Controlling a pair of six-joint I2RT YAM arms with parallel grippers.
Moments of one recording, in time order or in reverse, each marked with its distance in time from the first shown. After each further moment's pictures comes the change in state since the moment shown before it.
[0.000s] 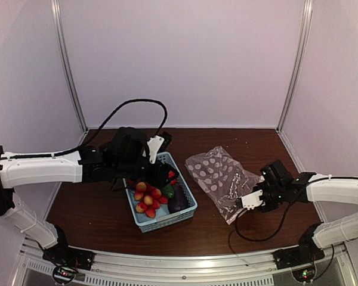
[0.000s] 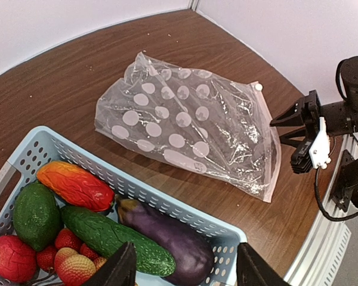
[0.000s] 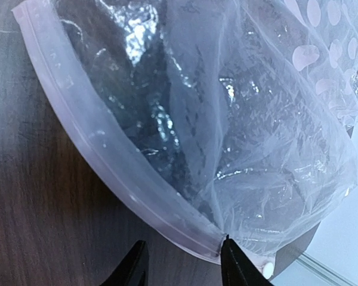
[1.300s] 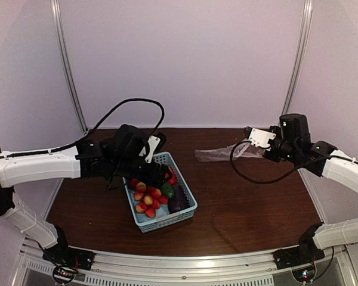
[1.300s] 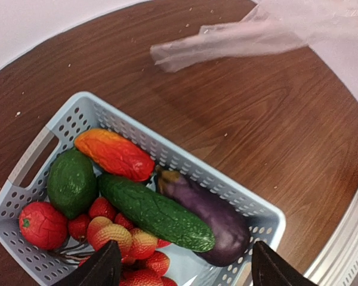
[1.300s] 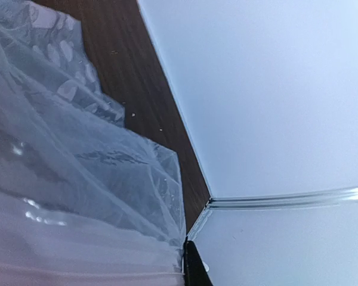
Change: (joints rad) left arm -0.001 -0.014 0.060 -0.188 -0.118 -0.008; right arm -0.079 -0.069 0.364 0.084 0.206 0.227
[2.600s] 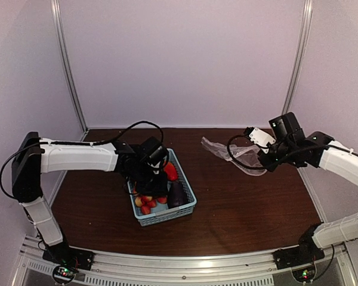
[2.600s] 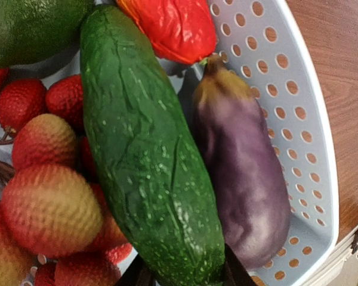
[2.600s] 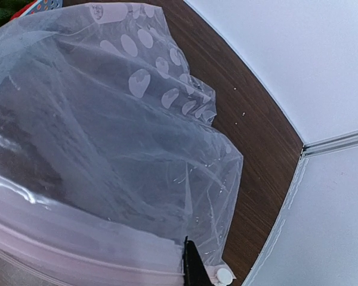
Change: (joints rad) left arm 0.077 0.352 0.141 -0.217 0.161 -0.473; right arm 0.031 0.074 0.122 -0.346 -0.058 0.562
